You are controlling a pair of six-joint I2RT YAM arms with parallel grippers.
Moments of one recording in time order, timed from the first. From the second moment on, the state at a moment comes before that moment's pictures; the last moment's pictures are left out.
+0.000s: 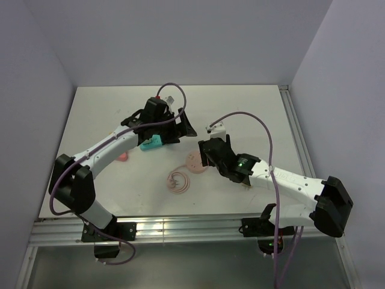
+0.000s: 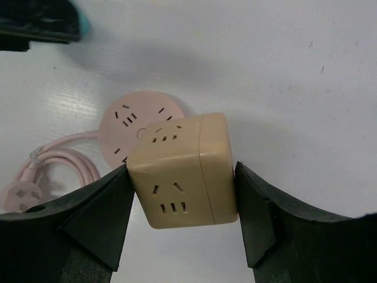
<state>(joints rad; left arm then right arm) -0.58 1.57 1.25 -0.39 0.30 -0.81 0.90 1.20 0.83 -0.34 0.56 0.40</state>
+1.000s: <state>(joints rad) -0.44 1.46 1.10 -0.32 0.42 -0.83 1.14 1.27 0.81 -0.29 0.87 0.34</state>
